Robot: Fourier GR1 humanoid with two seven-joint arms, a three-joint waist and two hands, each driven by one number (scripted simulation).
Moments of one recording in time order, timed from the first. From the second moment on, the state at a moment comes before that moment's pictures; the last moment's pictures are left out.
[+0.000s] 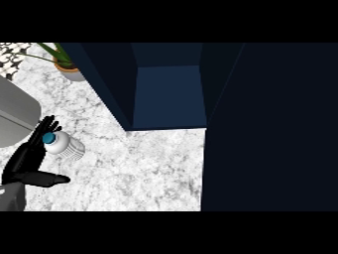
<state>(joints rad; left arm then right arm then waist) -0.31 0.36 0.30 -0.55 -0.03 -0.49 -0.69 0.95 -0.12 0.25 -2.49 -0.09 0.30 -0.19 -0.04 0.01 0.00</state>
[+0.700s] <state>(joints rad) -0.40 0.33 0.29 -0.35 -0.02 -0.51 -0.76 0.99 -0.12 0.26 -2.49 -0.08 0.30 -0.22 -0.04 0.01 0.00</state>
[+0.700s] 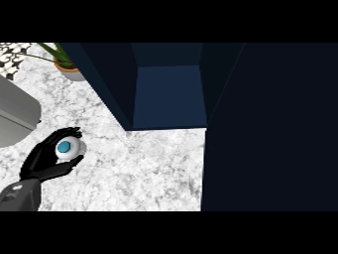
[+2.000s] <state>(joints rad) -0.35 0.04 0.28 -0.46 0.13 -0.29 -0.90 1.00 -0.12 0.26 -2.48 -0.06 0.29 -0.23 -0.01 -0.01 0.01</state>
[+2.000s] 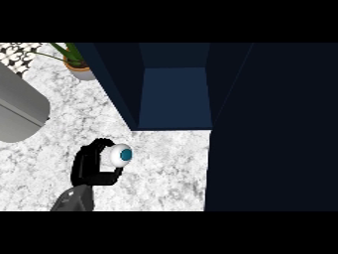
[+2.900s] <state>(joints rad) -0.38 0.03 -0.18 -0.79 0.44 0.13 -0.62 0.99 -0.11 0.25 -2.47 -0.07 0.30 -0.24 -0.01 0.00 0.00</state>
